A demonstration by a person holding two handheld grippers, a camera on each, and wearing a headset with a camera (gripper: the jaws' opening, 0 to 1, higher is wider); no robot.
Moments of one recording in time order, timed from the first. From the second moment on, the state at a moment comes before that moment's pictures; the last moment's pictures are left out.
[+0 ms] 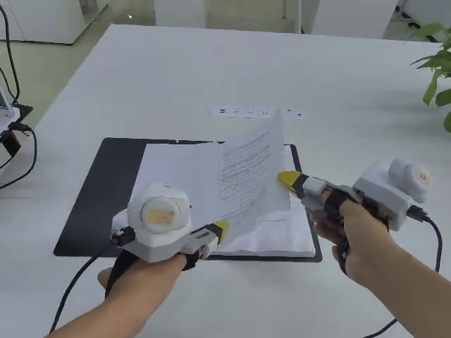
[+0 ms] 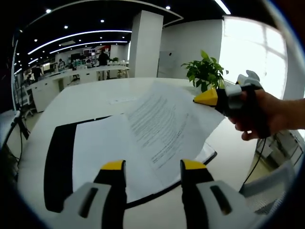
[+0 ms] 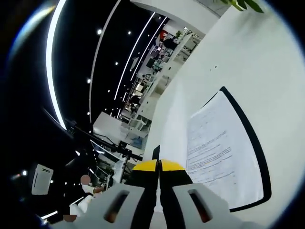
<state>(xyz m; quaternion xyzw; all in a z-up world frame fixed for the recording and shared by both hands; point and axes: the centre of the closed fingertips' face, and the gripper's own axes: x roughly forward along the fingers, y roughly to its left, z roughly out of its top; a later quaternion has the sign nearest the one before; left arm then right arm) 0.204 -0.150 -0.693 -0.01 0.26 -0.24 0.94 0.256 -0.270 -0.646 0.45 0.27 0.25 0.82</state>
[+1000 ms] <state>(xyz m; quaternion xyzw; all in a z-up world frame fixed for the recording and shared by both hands) 0.174 -0.014 -0.666 -0.03 0.24 -0.16 0.96 0.256 -0.095 -0.645 0.38 0.34 0.32 0.80</state>
